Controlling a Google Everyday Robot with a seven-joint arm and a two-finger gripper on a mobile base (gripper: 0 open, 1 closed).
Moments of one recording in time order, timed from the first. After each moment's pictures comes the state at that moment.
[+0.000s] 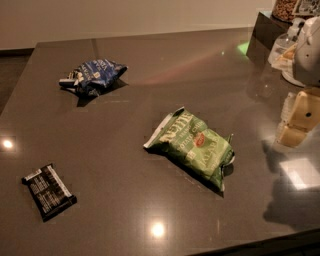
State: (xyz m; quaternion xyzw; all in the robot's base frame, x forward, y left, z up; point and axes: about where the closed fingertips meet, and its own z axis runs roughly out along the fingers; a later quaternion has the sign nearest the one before) arm 0.438 -0.217 0.976 -0.60 0.78 -0.03 0.16
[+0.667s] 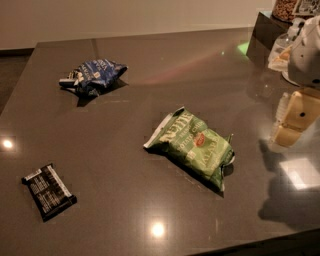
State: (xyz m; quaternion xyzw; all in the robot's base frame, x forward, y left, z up) arm 0.441 -0.209 0.973 -0.60 0.78 -0.03 0.16
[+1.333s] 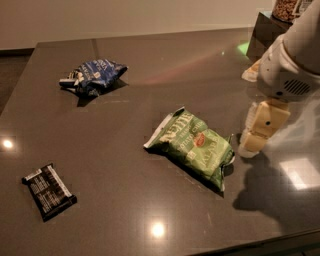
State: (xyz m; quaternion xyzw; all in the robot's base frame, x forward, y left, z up) arm 0.453 -0.170 0.945 -0.61 0.77 0.01 0.18
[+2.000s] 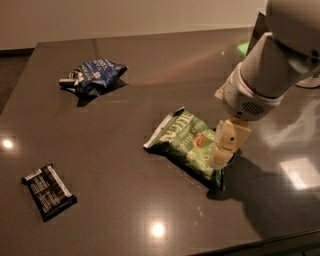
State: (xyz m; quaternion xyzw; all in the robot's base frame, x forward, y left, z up) arm 0.461 -0.127 0.895 -0.62 0.77 0.04 0.17
